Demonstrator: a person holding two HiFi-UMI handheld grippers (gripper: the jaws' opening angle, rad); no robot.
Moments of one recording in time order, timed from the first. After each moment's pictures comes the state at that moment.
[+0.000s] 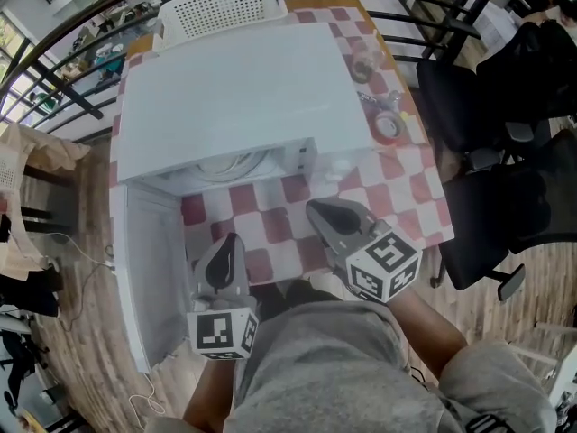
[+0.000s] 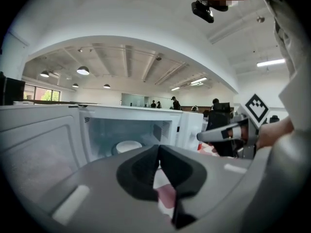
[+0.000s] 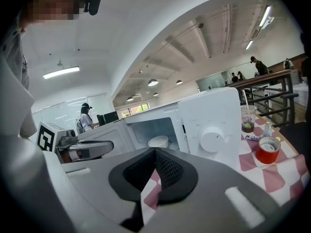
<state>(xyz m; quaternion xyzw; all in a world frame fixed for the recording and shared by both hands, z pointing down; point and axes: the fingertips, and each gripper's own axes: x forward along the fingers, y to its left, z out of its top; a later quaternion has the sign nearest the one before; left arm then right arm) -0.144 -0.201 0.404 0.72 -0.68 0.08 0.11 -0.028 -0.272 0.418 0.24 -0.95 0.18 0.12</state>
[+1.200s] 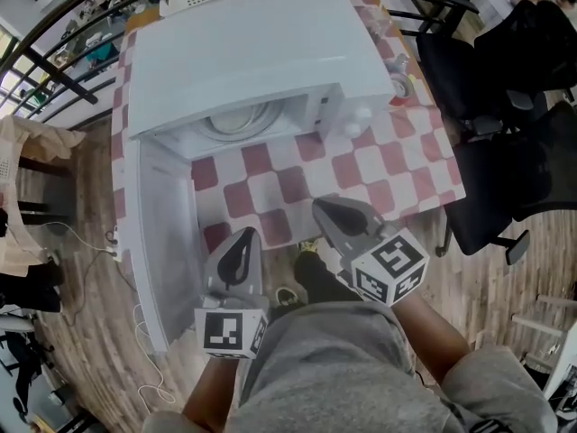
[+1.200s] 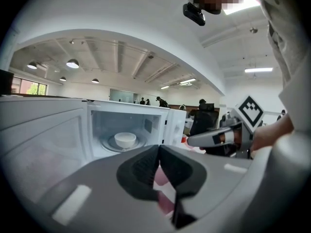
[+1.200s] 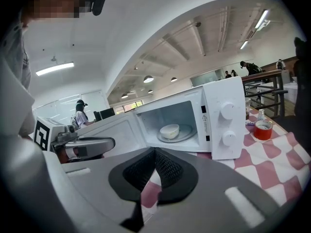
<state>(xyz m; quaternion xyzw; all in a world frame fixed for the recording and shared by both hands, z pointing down) -0.146 -0.134 0.411 0.77 -0.62 0.09 0.12 -0.051 -0.187 0.435 0.27 -0.93 0.20 0.14</state>
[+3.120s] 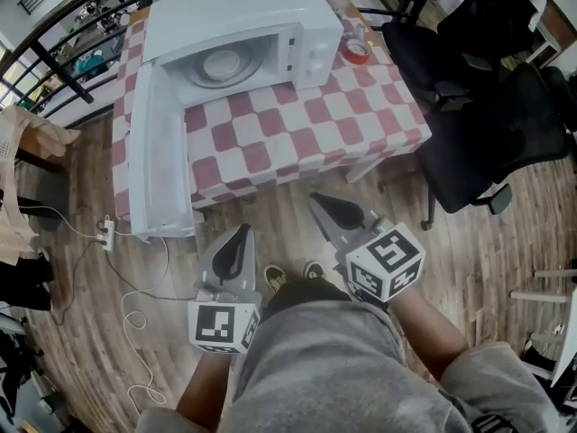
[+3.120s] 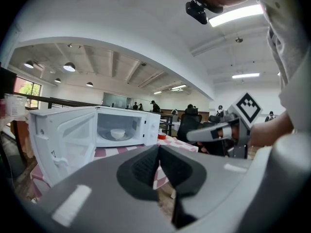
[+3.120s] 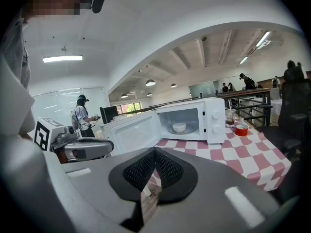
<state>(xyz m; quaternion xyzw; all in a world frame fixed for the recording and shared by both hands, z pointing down) -0.097 0.065 0.393 0.80 -0.59 0.06 0.10 0.004 0.010 0.399 0.31 -0.93 0.14 0.14</state>
